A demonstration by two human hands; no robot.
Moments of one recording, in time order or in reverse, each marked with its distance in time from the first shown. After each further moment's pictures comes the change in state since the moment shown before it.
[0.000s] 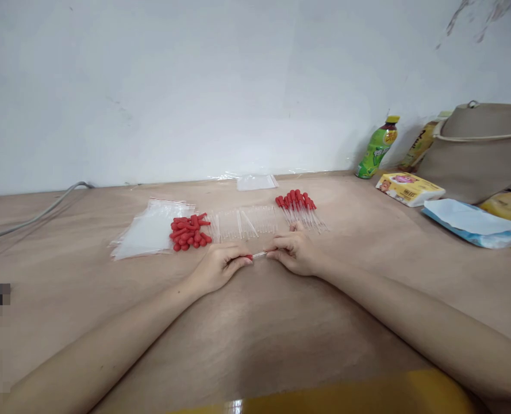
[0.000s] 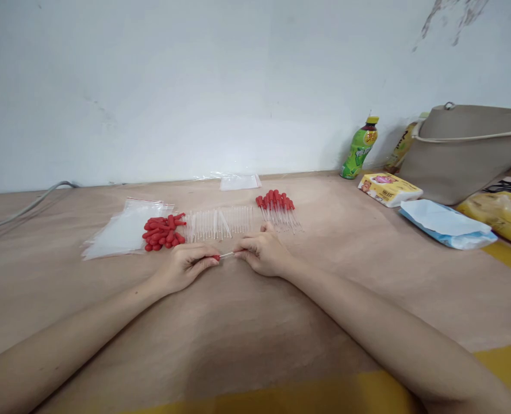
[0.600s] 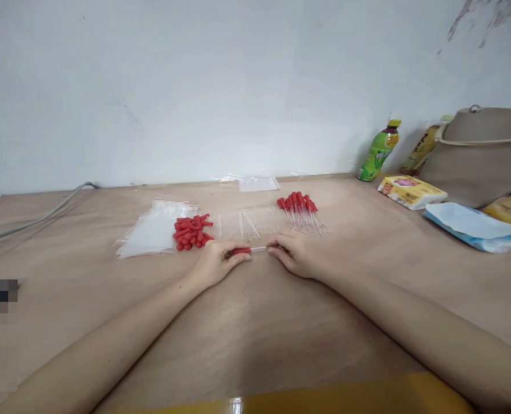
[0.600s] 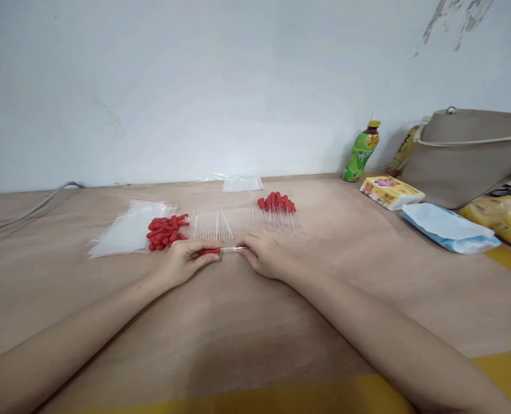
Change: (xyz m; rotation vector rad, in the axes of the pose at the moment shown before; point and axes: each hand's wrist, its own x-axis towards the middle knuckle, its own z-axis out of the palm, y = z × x) left_hand 0.000 -0.011 0.001 0.013 0.118 -0.144; right_hand 0.001 -0.003 0.002 0.030 0.055 0.003
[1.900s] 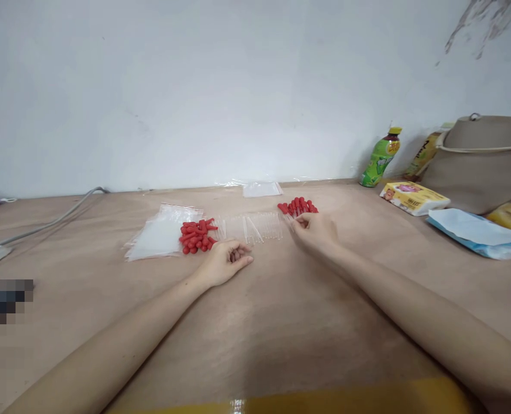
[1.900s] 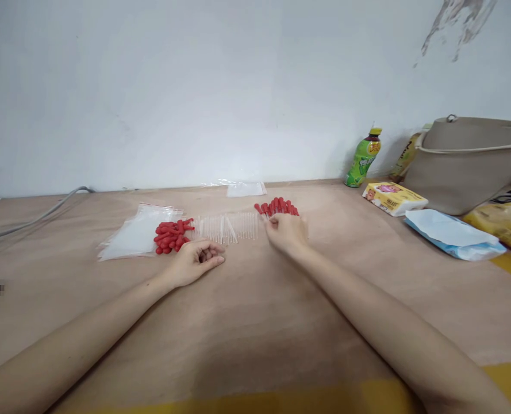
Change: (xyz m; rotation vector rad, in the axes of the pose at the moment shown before) left_hand 0.003 -0.006 0.000 -0.031 -0.051 -0.182; right_hand 0.020 0.024 -0.024 -0.269 0.188 0.669
